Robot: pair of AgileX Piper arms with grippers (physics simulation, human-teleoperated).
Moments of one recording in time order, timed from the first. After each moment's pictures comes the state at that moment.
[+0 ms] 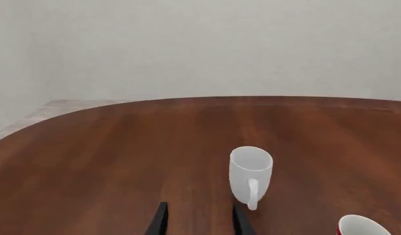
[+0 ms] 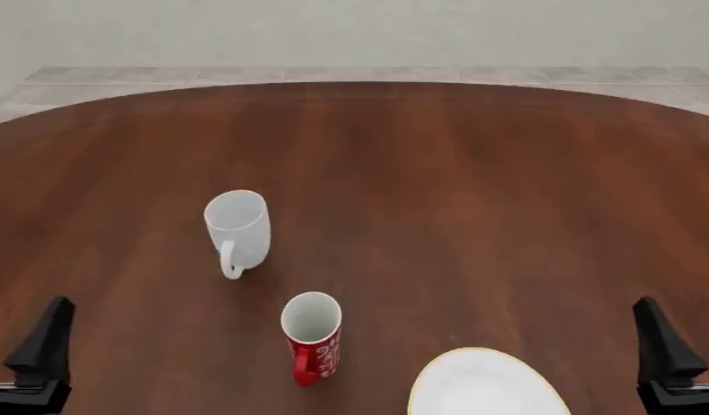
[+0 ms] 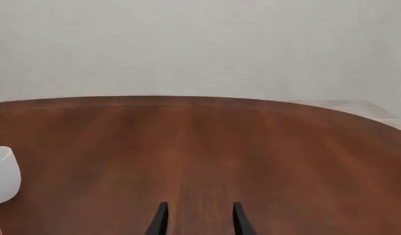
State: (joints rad) left arm 0.01 0.00 0.00 0.00 0.00; right arm 0.00 0.00 0.00 0.00 0.00
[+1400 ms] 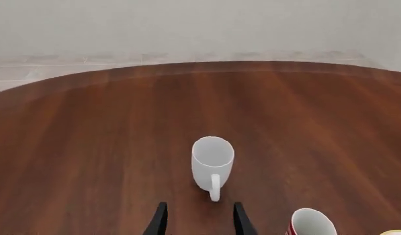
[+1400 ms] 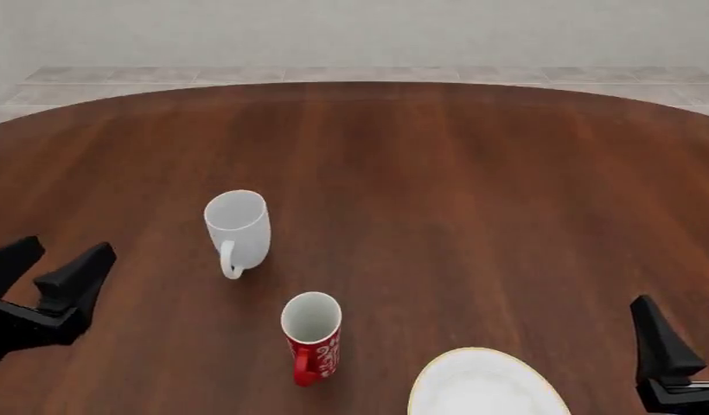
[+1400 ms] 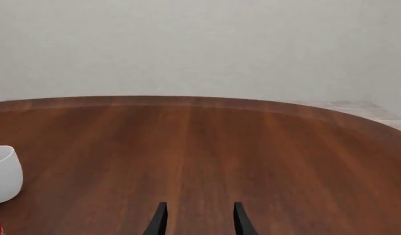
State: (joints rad) left arm -0.17 0.41 -0.33 0.15 -0.06; right arm 0.01 0.02 -0.01 -0.01 0.00
